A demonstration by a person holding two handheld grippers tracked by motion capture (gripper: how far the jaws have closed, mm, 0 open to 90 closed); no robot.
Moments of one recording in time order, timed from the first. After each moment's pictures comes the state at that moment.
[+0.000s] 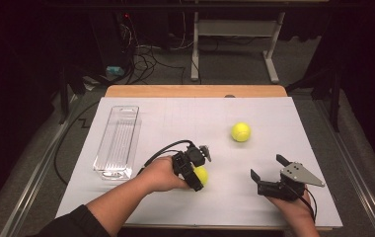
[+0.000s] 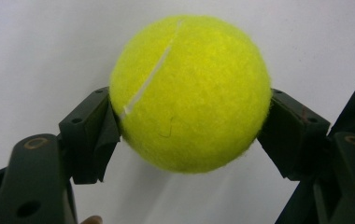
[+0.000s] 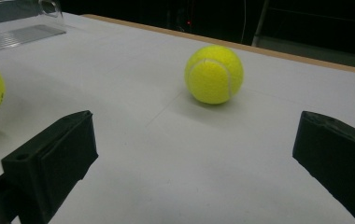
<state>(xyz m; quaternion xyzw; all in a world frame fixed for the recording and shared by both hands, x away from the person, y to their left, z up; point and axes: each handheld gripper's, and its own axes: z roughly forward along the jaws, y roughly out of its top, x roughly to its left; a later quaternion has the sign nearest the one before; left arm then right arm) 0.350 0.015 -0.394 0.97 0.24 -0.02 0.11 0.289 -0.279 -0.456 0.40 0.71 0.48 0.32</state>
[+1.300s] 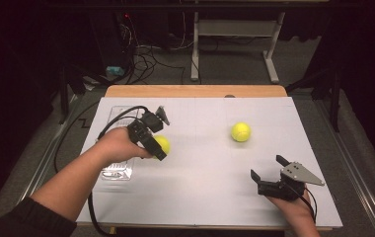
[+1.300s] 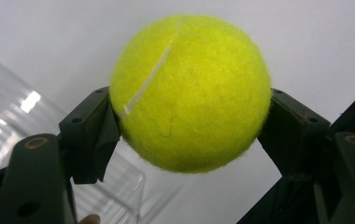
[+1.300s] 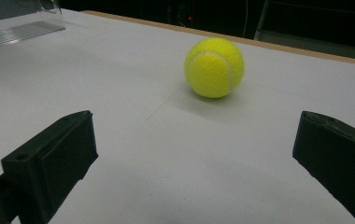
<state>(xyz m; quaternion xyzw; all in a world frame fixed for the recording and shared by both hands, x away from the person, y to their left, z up) 0.390 0.123 -0.318 0.93 0.35 -0.01 0.10 0.291 -0.281 -0.460 0.41 0.71 0.48 0.31</state>
